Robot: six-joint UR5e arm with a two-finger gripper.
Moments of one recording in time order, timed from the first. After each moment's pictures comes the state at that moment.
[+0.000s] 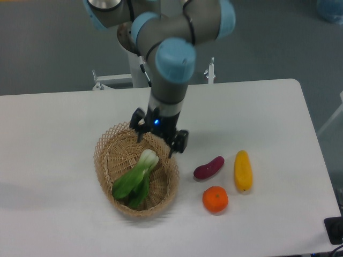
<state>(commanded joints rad) 2.30 -1.86 -1.78 -1.00 1.34 0.73</state>
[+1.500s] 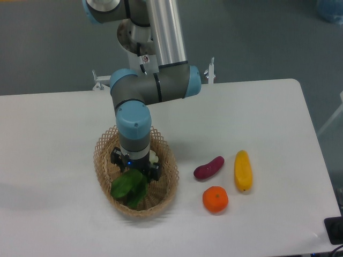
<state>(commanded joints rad) 2.20 -2.00 -1.82 -0.80 1.51 0.61</state>
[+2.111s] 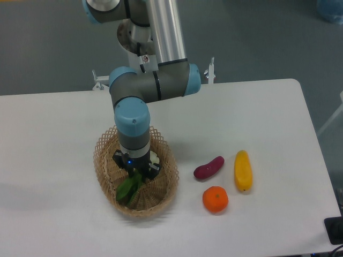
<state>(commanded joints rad) 2.20 -1.98 -1.80 -0.80 1.51 0.61</state>
